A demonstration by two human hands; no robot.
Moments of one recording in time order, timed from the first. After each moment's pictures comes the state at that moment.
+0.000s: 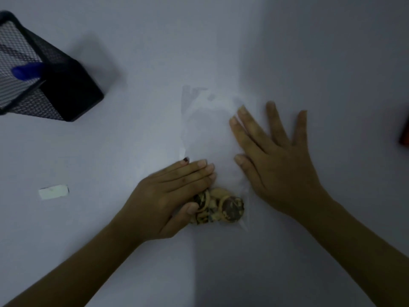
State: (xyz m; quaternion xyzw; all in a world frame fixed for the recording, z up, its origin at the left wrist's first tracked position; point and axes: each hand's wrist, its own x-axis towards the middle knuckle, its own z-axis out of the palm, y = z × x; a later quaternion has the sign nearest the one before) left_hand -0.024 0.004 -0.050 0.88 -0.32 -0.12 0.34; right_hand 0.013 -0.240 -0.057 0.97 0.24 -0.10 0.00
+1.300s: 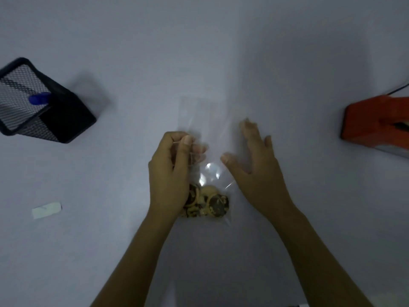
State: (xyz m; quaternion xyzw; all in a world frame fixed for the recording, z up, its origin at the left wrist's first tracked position) left_hand 0.007 -0.070 -0.025 0.77 0.13 -0.06 0.62; right_hand -0.005 -0.228 -0.029 0.90 -0.07 -0.10 -0.41
